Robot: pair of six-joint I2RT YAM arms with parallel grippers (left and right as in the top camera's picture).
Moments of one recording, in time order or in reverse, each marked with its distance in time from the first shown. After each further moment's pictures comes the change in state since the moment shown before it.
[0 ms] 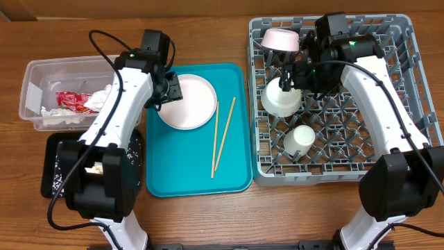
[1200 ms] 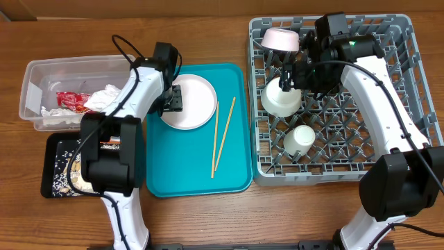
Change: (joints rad) left arm 0.000 0.214 -0.006 0.053 -0.099 0.129; right arm 0.000 0.000 0.000 0.000 0.000 0.000
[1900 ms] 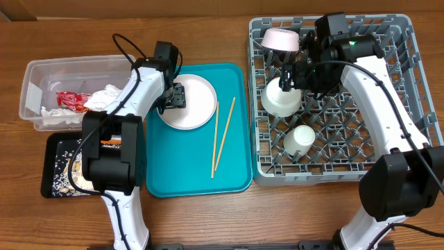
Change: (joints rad) left arm 0.000 0.008 0.000 0.064 0.000 0.002; right arm 0.000 0.000 0.000 0.000 0.000 0.000
